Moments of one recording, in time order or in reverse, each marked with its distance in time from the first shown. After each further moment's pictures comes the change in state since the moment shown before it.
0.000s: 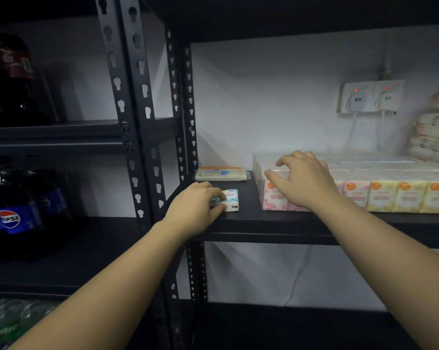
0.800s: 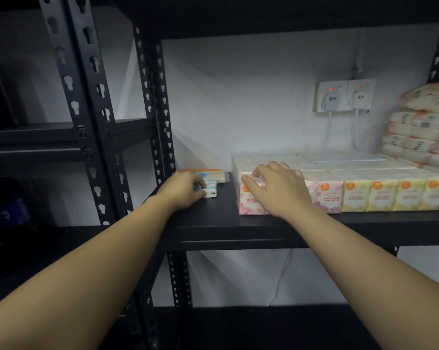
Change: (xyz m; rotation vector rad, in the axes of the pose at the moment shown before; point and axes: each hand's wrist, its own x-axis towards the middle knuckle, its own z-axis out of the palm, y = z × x) left_hand 0.090 -0.017 0.028 -0.048 -0.183 -0.158; right_hand -0.005 0.013 0.019 -0.006 -0.026 0.027
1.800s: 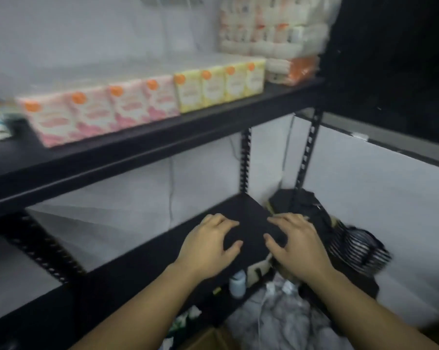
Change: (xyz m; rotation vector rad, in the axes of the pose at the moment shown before) left_hand -0.197 0.244 0.255 -0.352 -0.342 0.675; right_hand -0.383 0.188 0.016 -0.051 -0.097 0.545
